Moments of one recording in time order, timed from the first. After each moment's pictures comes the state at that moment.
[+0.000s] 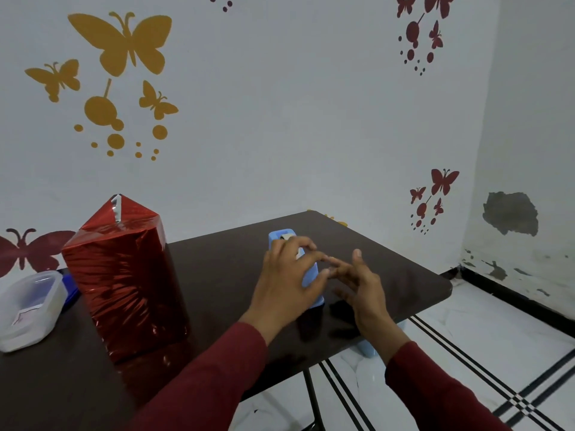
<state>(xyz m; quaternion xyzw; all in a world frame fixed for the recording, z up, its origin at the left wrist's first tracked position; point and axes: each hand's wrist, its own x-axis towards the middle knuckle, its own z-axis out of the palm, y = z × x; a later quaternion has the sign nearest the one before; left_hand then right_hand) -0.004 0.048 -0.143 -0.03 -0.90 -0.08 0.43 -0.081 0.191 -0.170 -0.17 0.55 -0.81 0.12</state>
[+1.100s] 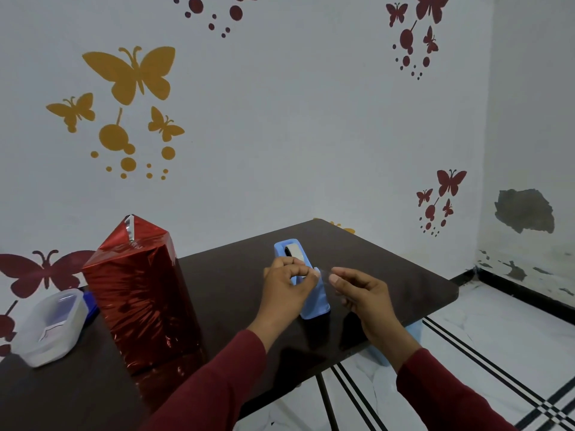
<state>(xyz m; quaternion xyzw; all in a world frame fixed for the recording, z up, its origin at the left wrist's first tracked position) -0.002 0.051 -0.136 0.10 -0.84 -0.40 0.35 -0.084 0.199 -0.179 -0.21 0.53 -0.81 0.11</state>
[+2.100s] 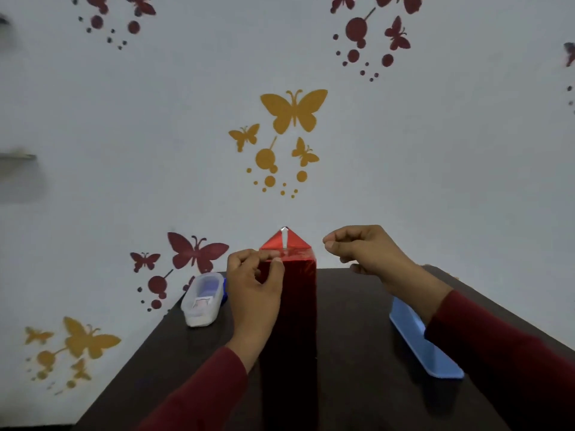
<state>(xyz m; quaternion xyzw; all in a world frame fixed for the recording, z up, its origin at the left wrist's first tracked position) 0.196 -0.059 -0.055 0.25 -0.65 -0.30 0.64 0.030 0.054 0.017 -0.45 0.65 -0.58 0.17</state>
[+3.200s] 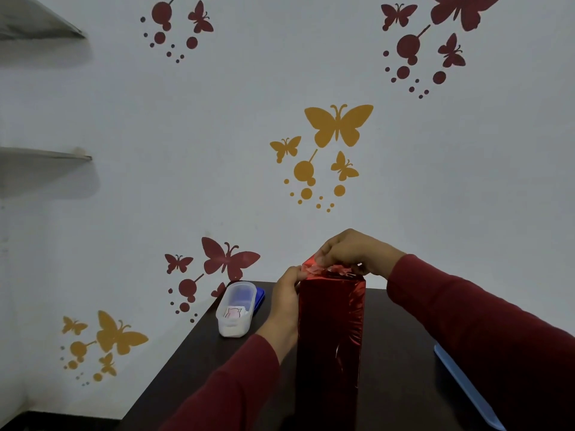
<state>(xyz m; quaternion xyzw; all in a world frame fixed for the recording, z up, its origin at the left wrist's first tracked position) 0.209 -0.091 -0.032 0.21 -0.49 -0.73 0.43 0.064 -0.066 0.059 -0.50 0.78 -0.33 0.18</state>
